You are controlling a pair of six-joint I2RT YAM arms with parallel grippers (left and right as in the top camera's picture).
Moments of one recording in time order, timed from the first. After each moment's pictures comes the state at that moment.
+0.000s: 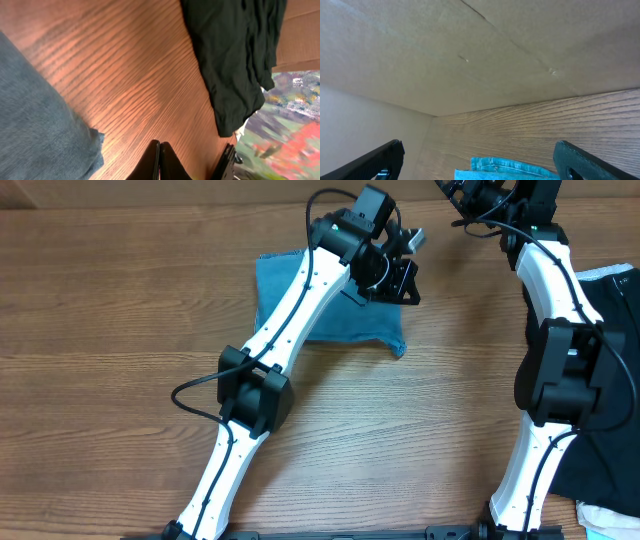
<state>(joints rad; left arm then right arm) -0.55 2.56 2.63 -1.21 0.73 -0.25 -0.11 2.29 1.94 0.02 -0.84 0.70</state>
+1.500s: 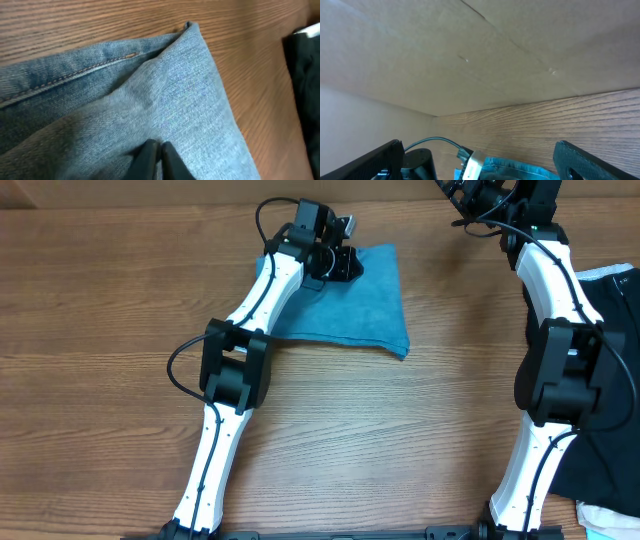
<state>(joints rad) -0.34 2.73 2.43 -0.63 0.61 -0.27 -0.11 2.29 1.94 0.02 -0.84 0.70</state>
